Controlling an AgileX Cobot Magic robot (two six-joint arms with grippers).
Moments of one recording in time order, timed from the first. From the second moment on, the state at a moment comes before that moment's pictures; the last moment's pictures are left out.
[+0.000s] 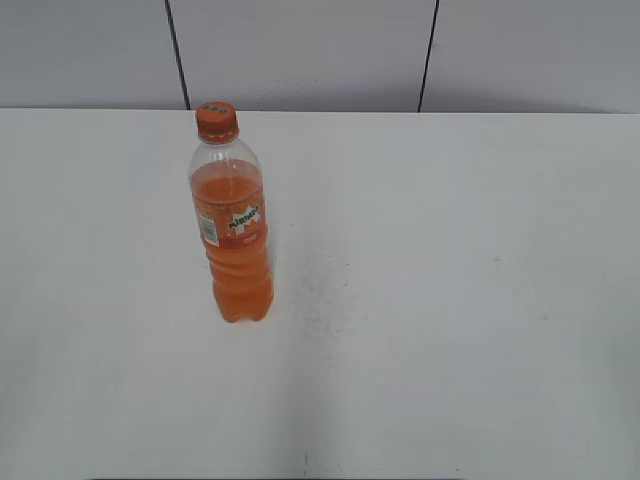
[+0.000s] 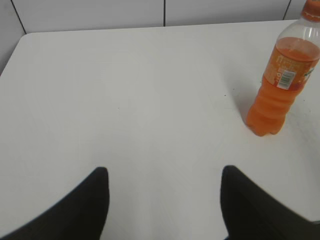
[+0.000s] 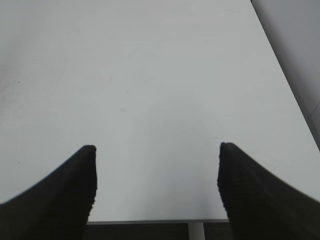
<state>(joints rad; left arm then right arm) -0.06 -0.01 -0.54 0.01 1.07 0.00 0.01 -0.01 -0.51 0.02 1.09 -0.07</state>
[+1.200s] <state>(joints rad) -0.06 -0.01 -0.54 0.01 1.07 0.00 0.01 -0.01 -0.51 0.02 1.09 -0.07</state>
